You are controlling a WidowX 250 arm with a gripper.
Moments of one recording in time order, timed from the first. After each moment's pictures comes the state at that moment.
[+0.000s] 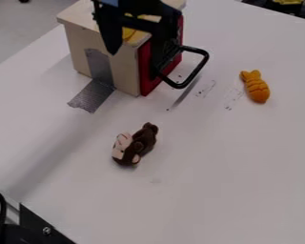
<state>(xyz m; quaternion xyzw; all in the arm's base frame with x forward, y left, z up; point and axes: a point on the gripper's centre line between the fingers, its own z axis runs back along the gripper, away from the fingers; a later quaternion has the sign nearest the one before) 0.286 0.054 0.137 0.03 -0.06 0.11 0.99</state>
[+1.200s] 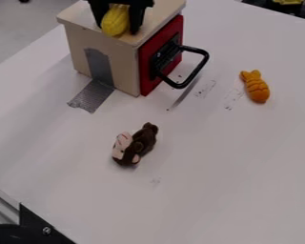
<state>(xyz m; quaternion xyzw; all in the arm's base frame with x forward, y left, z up) 0.344 0.118 0.103 0.00 -0.02 0.16 0.99</state>
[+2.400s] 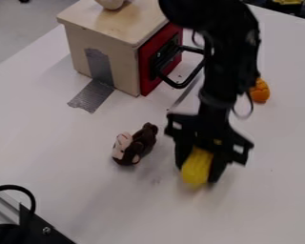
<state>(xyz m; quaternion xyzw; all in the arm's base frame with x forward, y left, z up) 0.235 -0.080 -0.003 0.02 0.07 0.06 1.00</state>
